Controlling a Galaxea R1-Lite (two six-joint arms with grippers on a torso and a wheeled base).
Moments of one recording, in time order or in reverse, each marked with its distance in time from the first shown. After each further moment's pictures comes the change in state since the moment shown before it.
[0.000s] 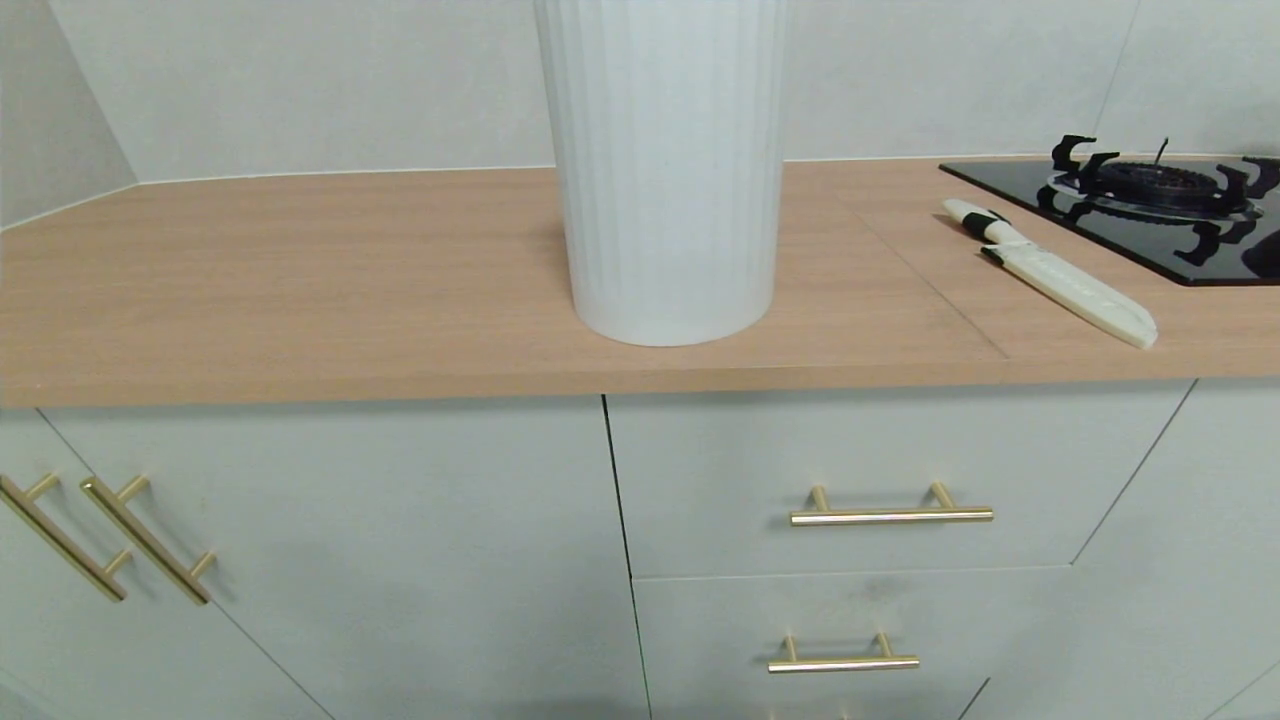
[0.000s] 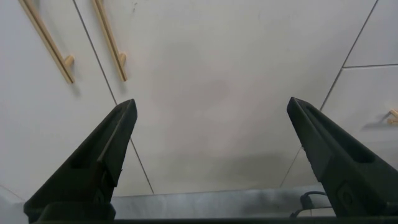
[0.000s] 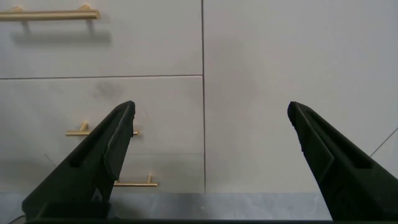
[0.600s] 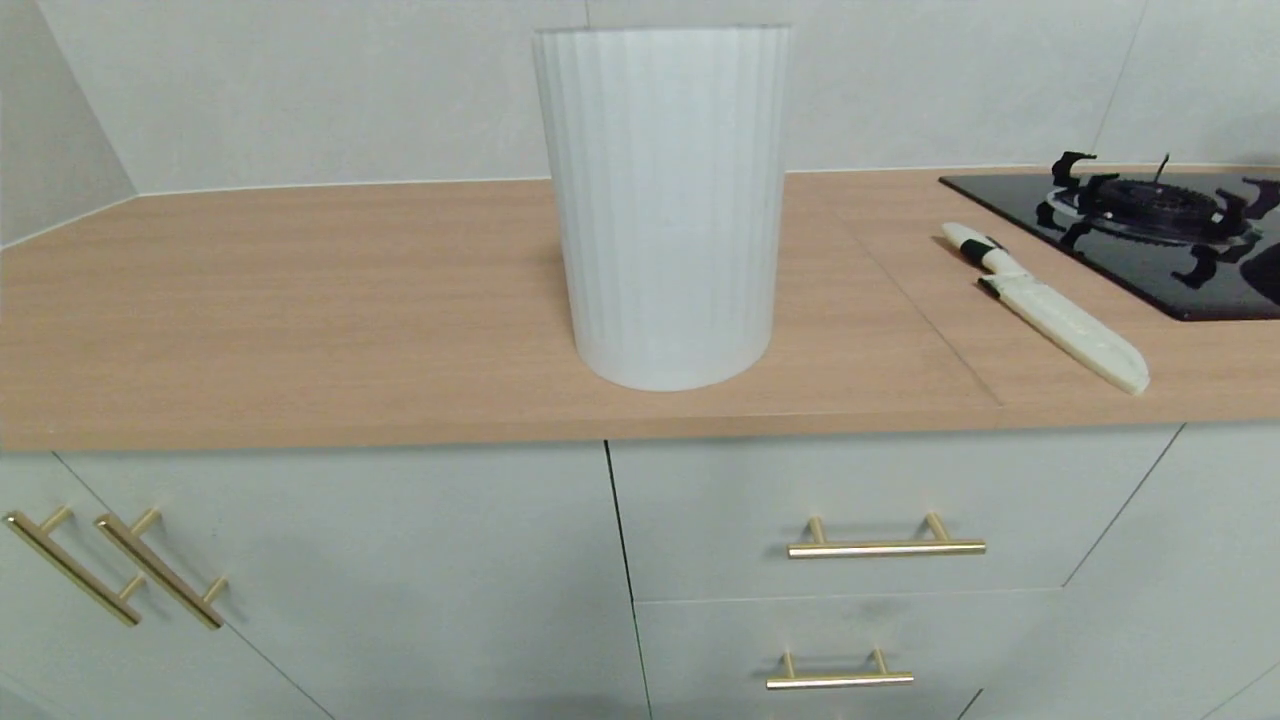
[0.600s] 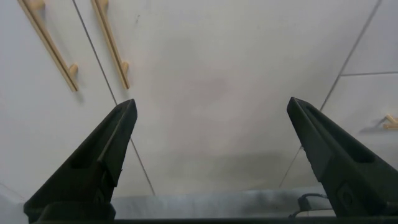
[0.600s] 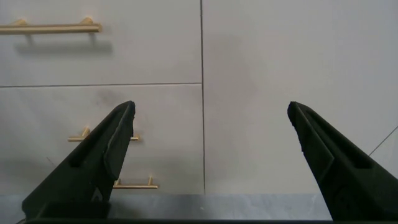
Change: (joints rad) left arm 0.000 0.000 0.000 -0.001 0.000 0.000; right arm 0.000 0.000 0.000 0.000 0.000 0.000
